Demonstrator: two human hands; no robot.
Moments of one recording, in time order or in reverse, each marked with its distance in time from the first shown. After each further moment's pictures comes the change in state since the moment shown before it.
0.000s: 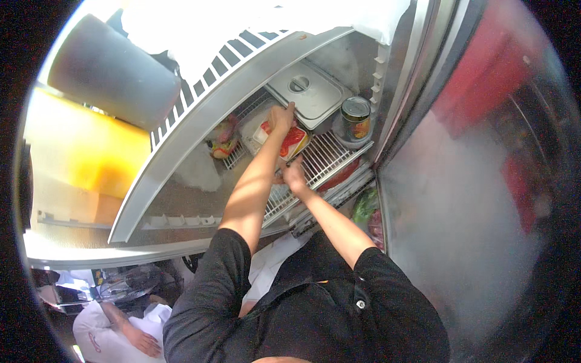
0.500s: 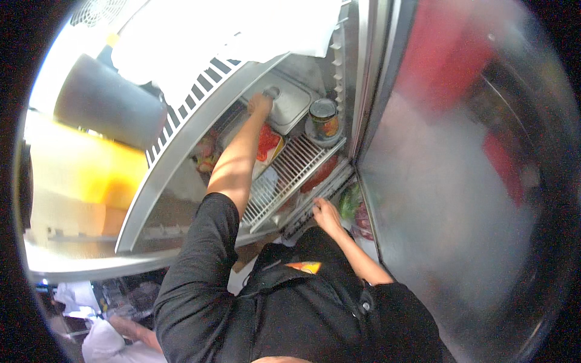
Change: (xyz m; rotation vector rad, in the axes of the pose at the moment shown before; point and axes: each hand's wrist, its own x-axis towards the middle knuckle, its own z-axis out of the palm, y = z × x) left_hand 0.041 0.086 0.009 0.140 -0.067 0.103; right_hand -0.117 0.048 -0.161 -0.684 0.102 -0.156
